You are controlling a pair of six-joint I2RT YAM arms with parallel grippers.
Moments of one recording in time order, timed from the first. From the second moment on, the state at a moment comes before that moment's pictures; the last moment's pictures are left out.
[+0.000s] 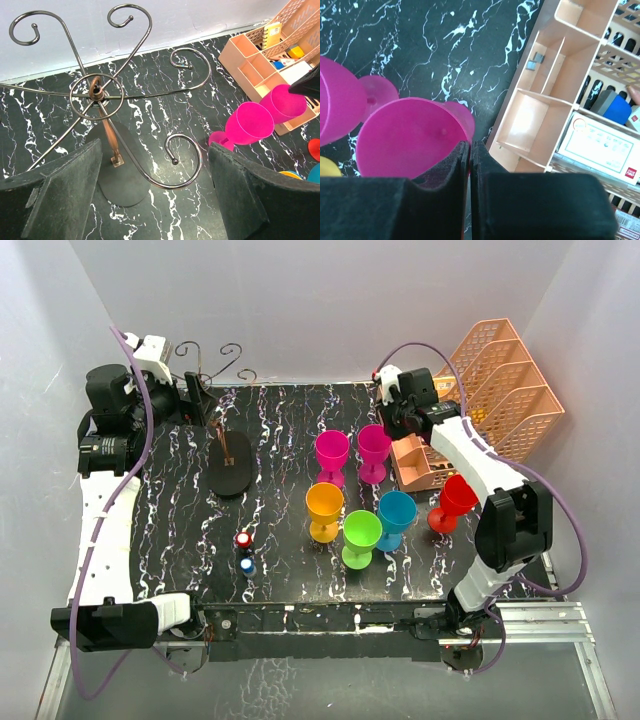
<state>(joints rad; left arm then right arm) 0.05 1.21 1.48 -0.57 0.46 0.00 0.29 1.67 1.46 -0.56 -0.10 -0.21</state>
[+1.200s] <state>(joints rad) -0.16 1.45 1.66 -0.42 0.61 -0.38 0.29 1.61 2.07 -0.40 -0.48 0.11</state>
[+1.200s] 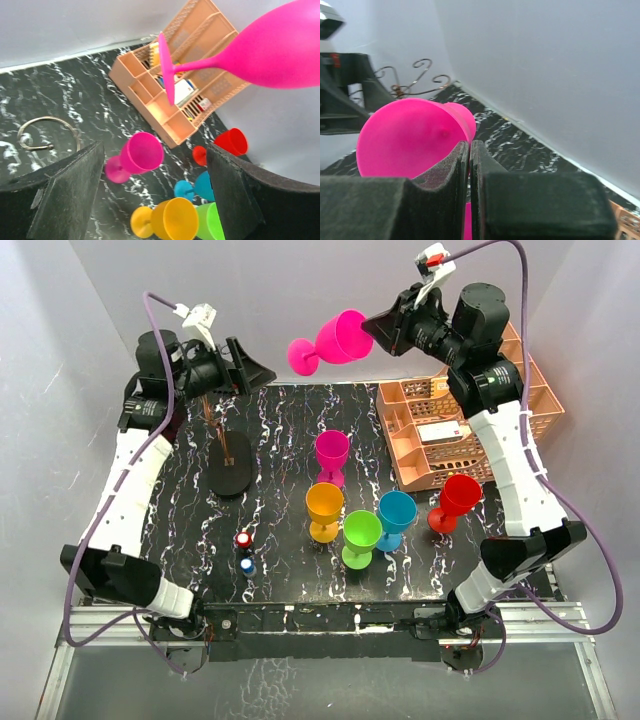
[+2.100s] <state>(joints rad) -0.22 1.52 1.67 -0.31 0.68 -0.57 0.29 1.61 1.98 -0.32 -0.68 0.24</state>
